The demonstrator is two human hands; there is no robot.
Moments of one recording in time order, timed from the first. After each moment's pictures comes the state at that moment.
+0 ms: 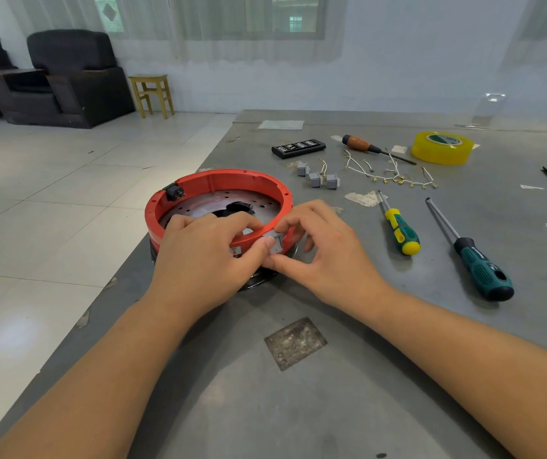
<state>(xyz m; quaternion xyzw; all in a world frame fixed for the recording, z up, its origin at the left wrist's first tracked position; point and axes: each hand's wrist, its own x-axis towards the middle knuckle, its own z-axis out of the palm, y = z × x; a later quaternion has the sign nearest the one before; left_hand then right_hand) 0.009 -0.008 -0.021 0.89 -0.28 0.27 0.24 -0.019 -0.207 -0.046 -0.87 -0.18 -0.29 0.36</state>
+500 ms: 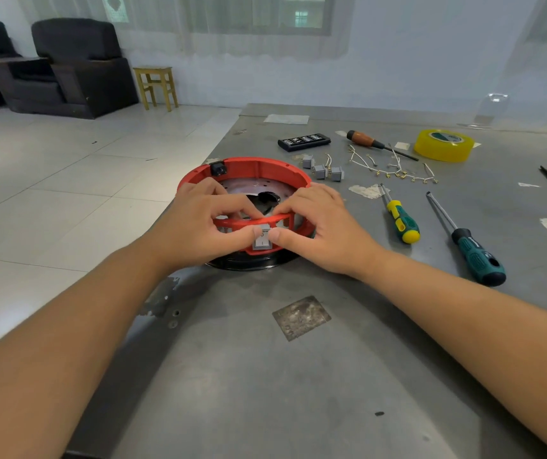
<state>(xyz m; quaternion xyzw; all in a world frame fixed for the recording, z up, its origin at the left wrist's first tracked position) 0.044 0.029 -0.018 0.88 -0.36 0.15 0.28 -0.010 -0.206 -0.024 -0.92 -0.21 -0.23 0.25</state>
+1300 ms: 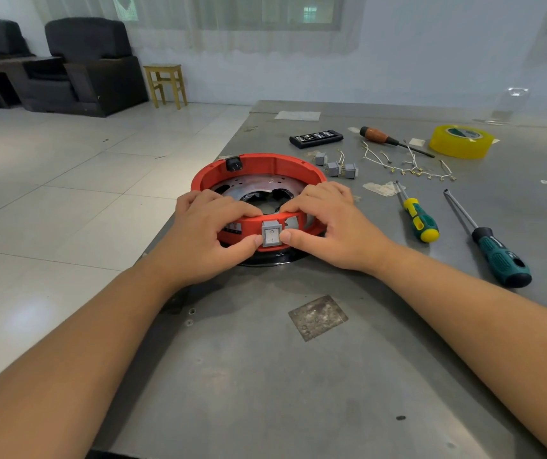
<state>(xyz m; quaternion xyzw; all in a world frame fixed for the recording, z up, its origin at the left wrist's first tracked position) 0.034 0.043 -0.038 0.87 -0.36 0.20 0.27 0.002 -0.206 -0.031 -0.92 -0.24 -0.24 0.22</state>
